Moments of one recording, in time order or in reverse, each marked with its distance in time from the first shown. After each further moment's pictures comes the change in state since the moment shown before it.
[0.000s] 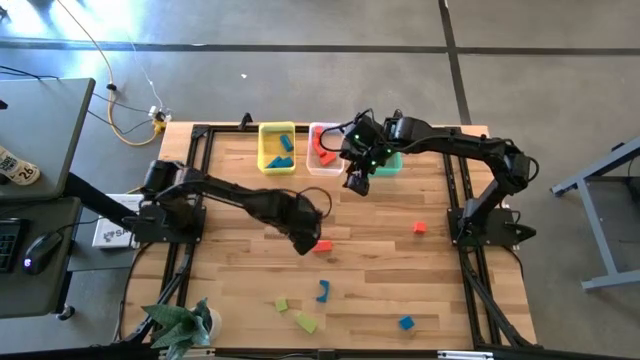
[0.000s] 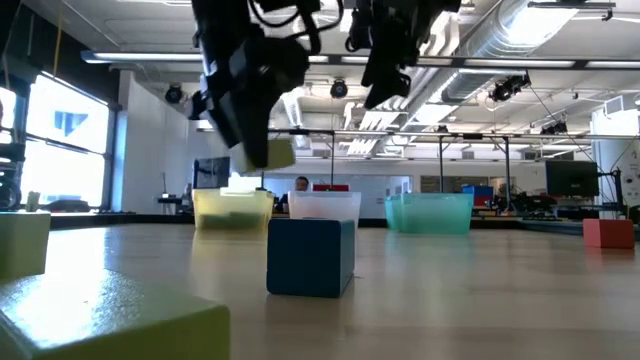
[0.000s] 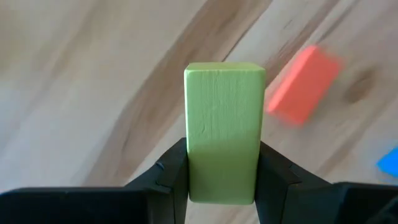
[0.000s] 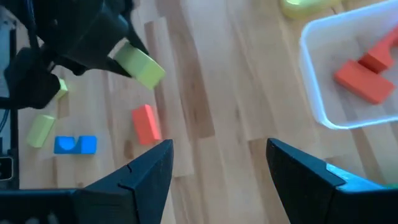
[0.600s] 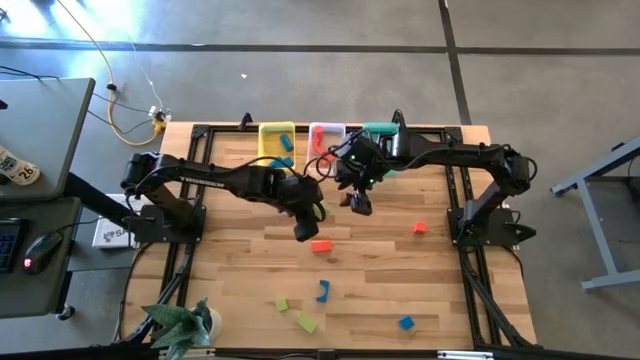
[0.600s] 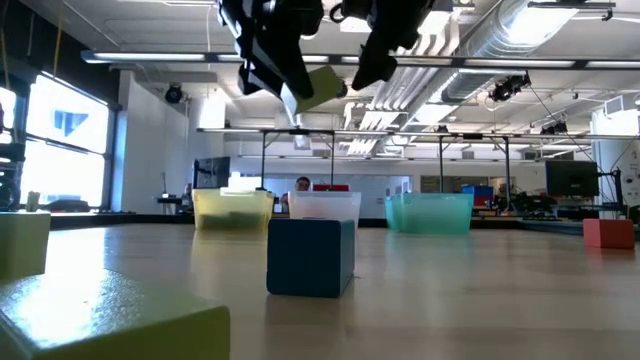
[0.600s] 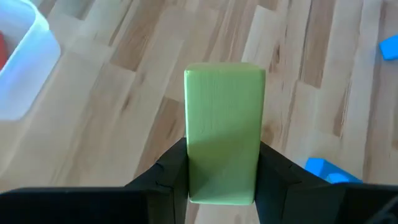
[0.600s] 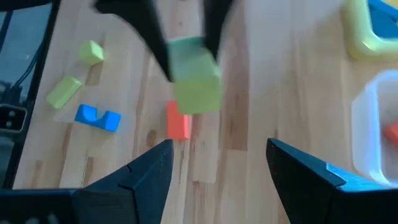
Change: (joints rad) left arm 0.107 -0.159 0.000 0.230 0.129 0.436; right arm 0.146 0.000 0.000 0.041 -0.003 -0.147
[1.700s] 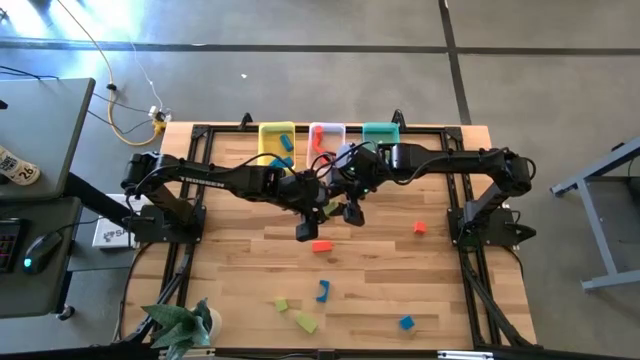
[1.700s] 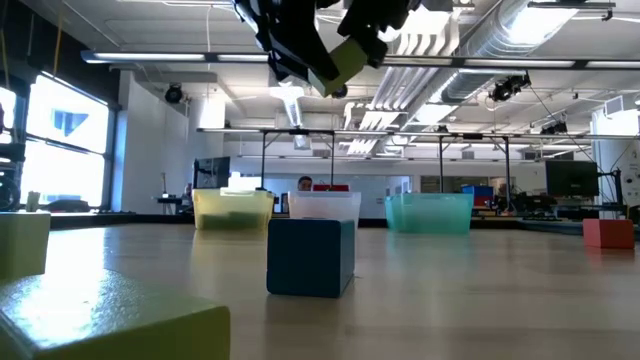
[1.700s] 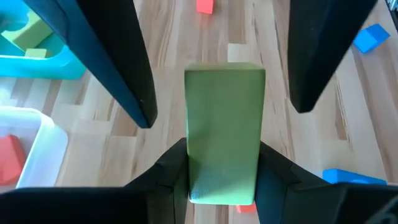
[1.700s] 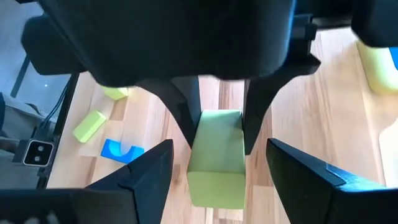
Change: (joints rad) left arm 0.002 0.001 0.000 0.154 0.009 0.291; right arm 0.085 0.000 0.000 0.138 0.013 0.121
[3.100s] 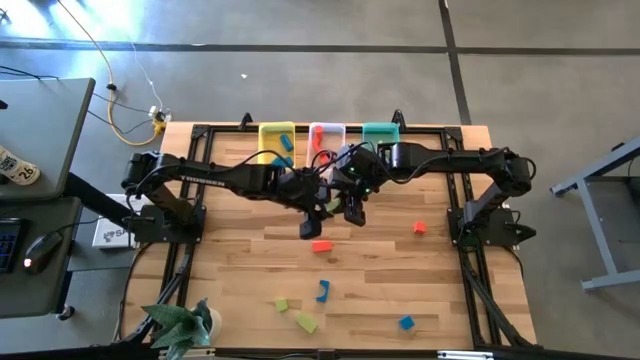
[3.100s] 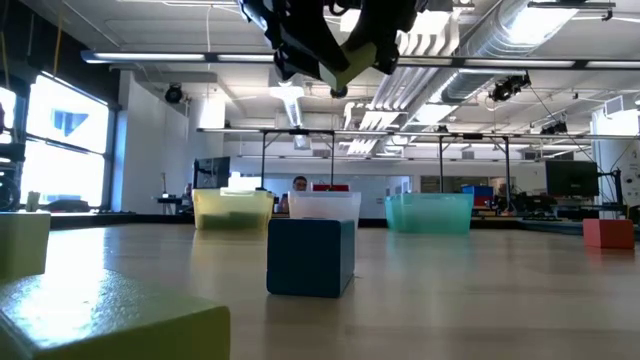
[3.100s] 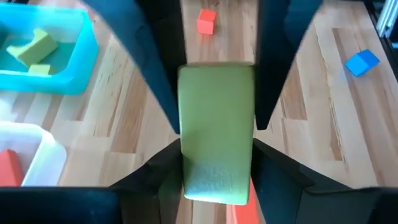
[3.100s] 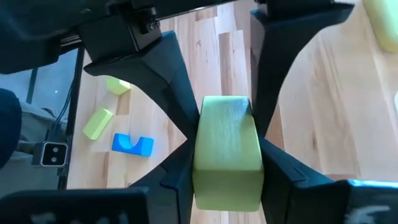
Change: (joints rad) left arm 0.026 0.001 0.000 0.063 0.008 -0.018; right arm -0.002 0.000 0.000 -0.070 -0.025 0.105
